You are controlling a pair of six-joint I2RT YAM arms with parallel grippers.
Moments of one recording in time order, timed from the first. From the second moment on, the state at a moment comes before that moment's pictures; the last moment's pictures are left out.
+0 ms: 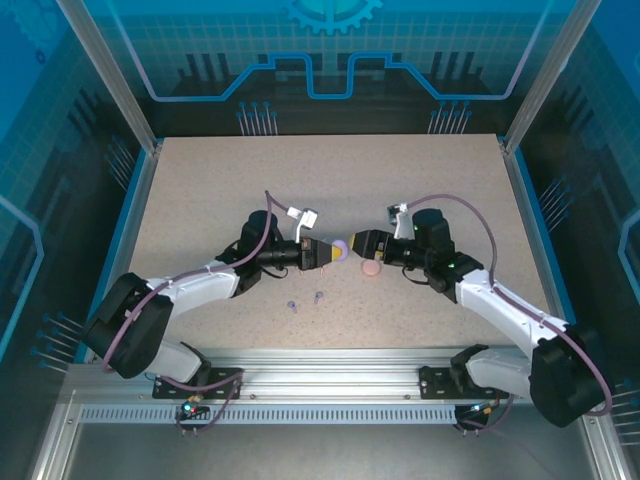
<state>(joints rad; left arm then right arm) -0.53 1.44 0.66 0.45 0.74 -0.70 0.45 1.17 0.66 -0.01 -0.48 0.71</state>
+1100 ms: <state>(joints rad) -0.53 1.41 0.67 0.50 0.71 -0.77 0.41 1.09 0.53 0.07 -0.49 0.72</state>
